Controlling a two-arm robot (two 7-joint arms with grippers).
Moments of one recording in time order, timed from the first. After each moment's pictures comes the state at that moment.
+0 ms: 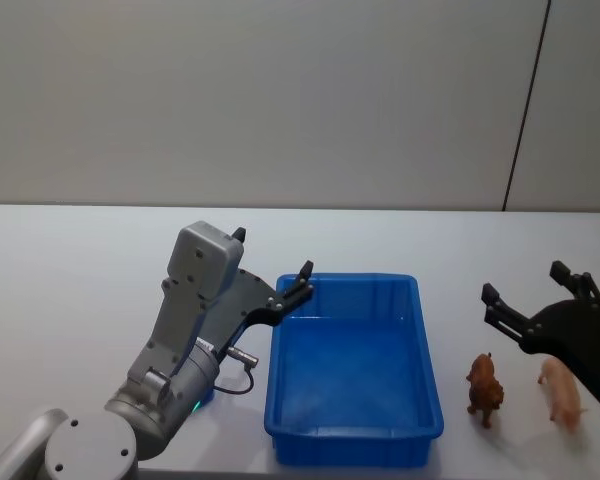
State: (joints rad) left arm -0.24 0.38 0.45 -1.63 -0.20 0.01 -0.01; right arm -0.01 0.37 -0.19 -1.75 0.33 0.05 0.12
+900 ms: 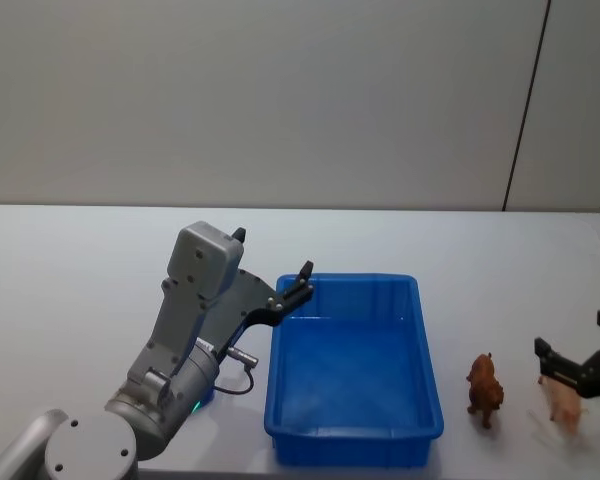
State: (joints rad) left arm -0.24 0.38 0.45 -1.63 -0.20 0.01 -0.01; right arm -0.04 0.49 -0.12 -1.68 0.32 0.15 0.22
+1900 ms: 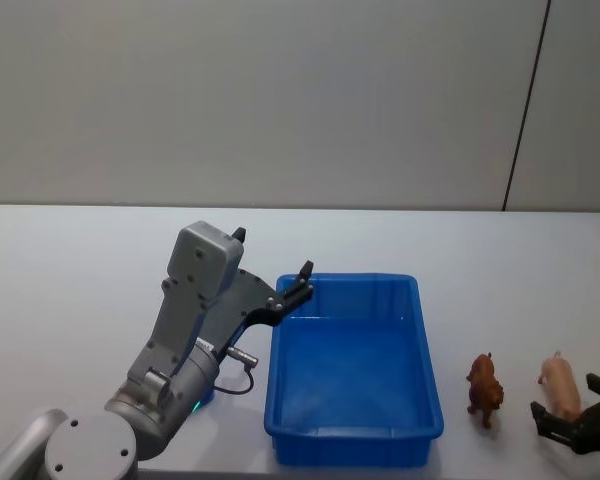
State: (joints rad) left arm -0.24 0.38 0.45 -1.63 -0.20 0.01 -0.01; right arm -0.05 0.49 -0.15 -1.64 0.25 0.33 0.25
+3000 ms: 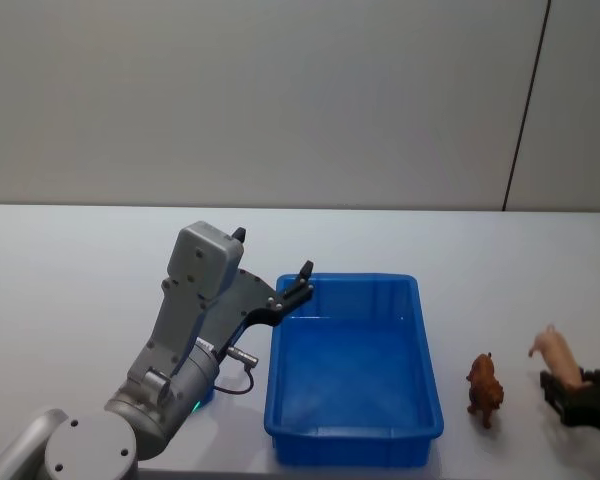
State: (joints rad) left arm -0.24 0.38 0.45 -1.63 -0.20 0.01 -0.01; right arm 0.01 0.43 -0.14 -1.62 0.38 0.39 0.17
